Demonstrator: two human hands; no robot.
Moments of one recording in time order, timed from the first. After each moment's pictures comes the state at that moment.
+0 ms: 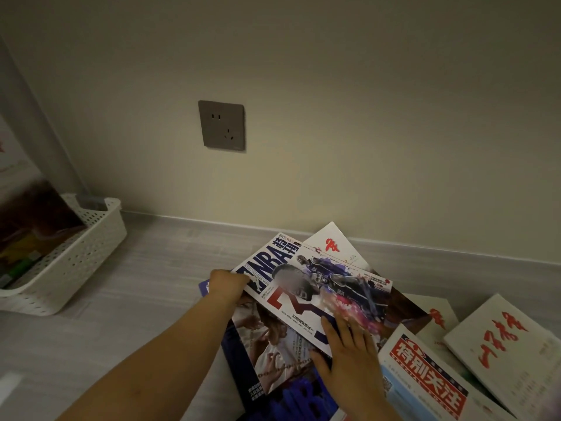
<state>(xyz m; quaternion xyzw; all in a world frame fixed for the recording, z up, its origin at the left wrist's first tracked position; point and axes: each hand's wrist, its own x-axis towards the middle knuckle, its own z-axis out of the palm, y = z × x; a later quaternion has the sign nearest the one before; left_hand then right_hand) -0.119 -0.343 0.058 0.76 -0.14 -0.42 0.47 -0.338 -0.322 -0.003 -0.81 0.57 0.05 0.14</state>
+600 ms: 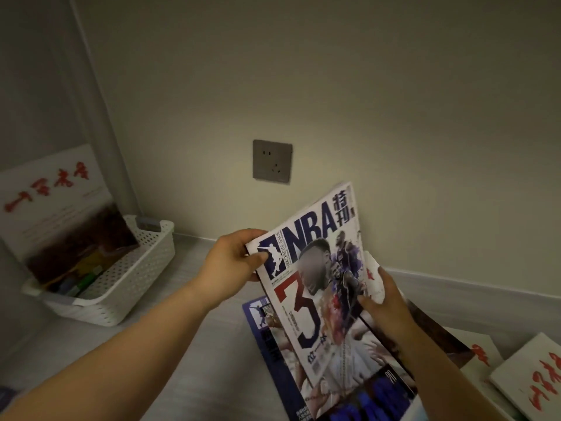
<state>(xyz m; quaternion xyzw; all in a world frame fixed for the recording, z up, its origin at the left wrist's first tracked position) -0.067 -0.264 0.186 0.61 -0.50 -0.31 0.53 -0.292 -0.377 0.095 -0.64 0.55 -0.30 0.45</state>
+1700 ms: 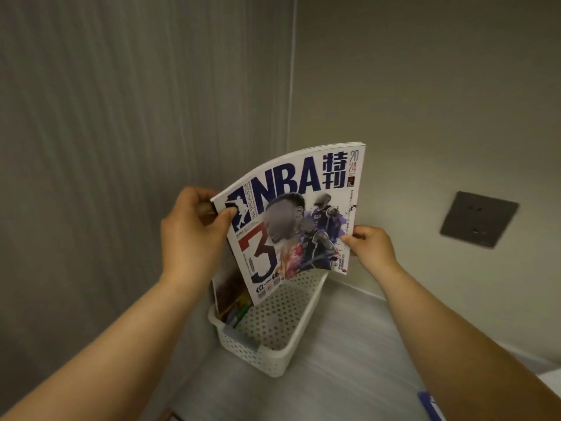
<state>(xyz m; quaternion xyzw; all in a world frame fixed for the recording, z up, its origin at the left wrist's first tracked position) 0.217 -0.151 0.239 0.68 -0.30 0.12 0.65 0.101 -0.376 0.179 -0.77 0.38 -0.34 0.39</state>
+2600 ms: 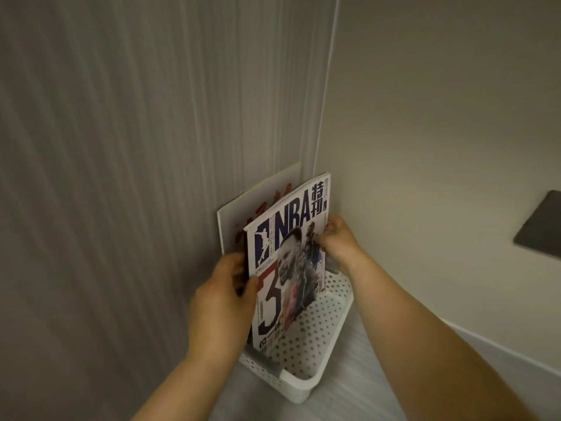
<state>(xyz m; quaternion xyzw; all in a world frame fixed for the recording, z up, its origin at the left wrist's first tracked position) 0.241 -0.164 0.139 0.78 -0.31 0.06 0.55 0.220 -0.373 0.142 -0.68 0.33 -0.25 0.60</state>
